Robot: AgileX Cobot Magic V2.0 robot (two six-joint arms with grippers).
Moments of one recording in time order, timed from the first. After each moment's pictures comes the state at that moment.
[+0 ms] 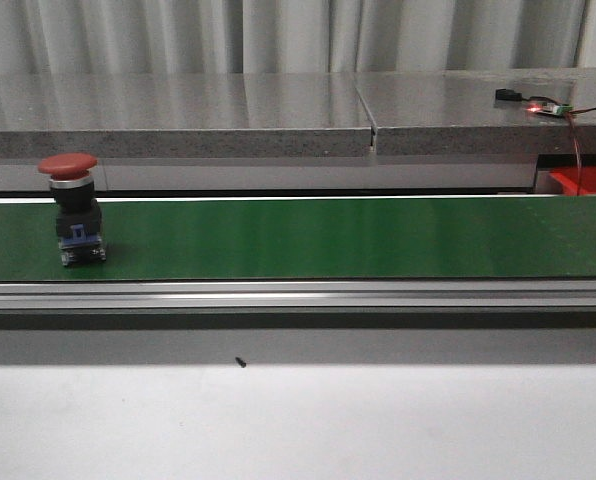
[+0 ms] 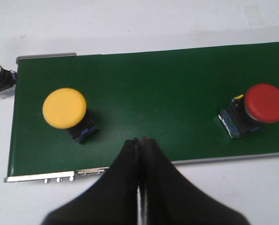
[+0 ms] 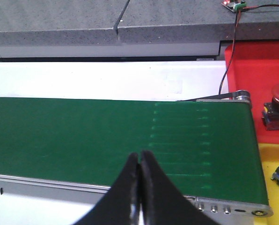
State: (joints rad) left arm 0.02 1.09 -0.95 -0.15 0.79 0.19; right arm -0.10 0.64 -0.51 0.59 0.42 -0.48
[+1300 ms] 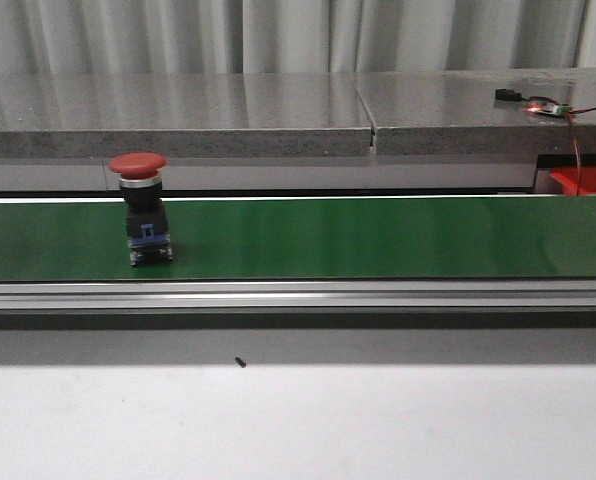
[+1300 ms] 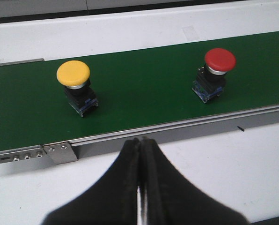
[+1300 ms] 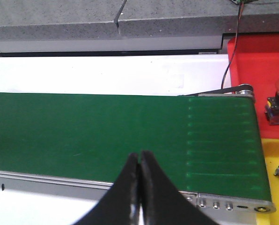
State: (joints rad) left arm -0.09 0.61 -0.69 -0.18 0.79 0.18; right arm -0.10 0.65 -0.51 0.59 0.43 -0.48
